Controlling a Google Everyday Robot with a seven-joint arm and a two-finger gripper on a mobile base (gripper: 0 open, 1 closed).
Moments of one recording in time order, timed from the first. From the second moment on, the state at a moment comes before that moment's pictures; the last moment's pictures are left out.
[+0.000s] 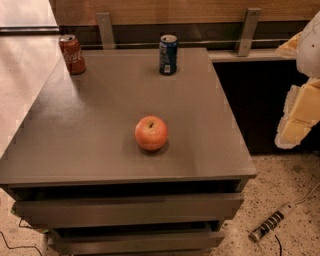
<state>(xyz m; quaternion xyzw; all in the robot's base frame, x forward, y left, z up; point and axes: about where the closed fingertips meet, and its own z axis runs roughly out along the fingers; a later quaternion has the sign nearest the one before) 0.438 -0.214 0.985 -0.60 0.78 -0.04 0.17</state>
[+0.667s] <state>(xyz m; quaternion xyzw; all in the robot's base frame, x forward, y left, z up) 0.446 -0.204 0.978 -0.60 0.77 -0.01 0.20</state>
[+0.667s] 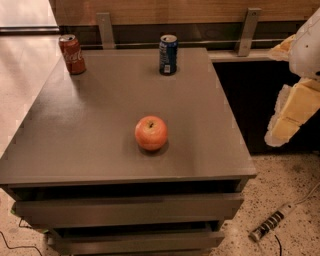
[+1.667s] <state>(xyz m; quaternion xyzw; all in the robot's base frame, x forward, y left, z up) 0.490 -0.111 0.912 -0.53 0.73 0.21 0.38</state>
